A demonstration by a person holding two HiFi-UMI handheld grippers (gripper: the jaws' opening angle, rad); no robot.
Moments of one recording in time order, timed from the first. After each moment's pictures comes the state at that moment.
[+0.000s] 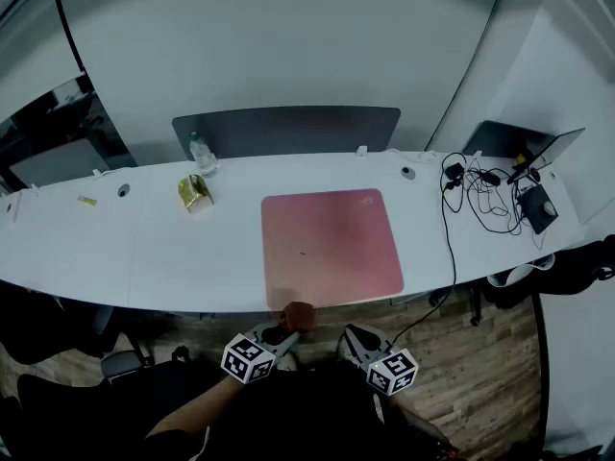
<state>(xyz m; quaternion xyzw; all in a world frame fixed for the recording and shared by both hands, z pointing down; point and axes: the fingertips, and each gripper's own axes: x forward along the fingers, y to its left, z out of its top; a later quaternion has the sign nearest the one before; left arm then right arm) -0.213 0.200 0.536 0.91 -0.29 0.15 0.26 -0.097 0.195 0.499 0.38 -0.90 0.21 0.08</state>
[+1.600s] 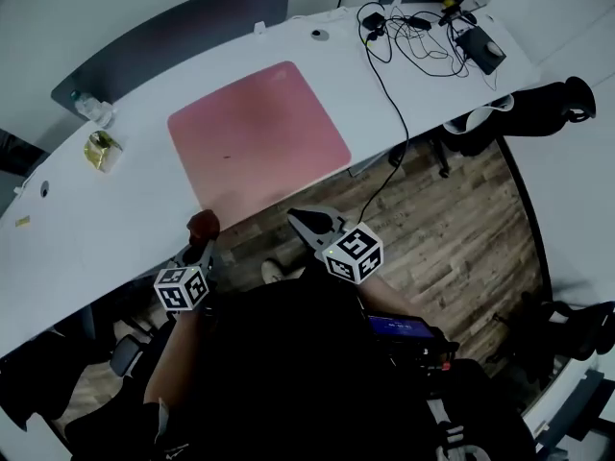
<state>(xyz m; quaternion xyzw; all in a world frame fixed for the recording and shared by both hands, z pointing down) -0.316 0.149 0.599 0.83 -0.41 0.19 0.33 -0.120 0.161 0.497 0.39 -0.89 0.20 0.07</state>
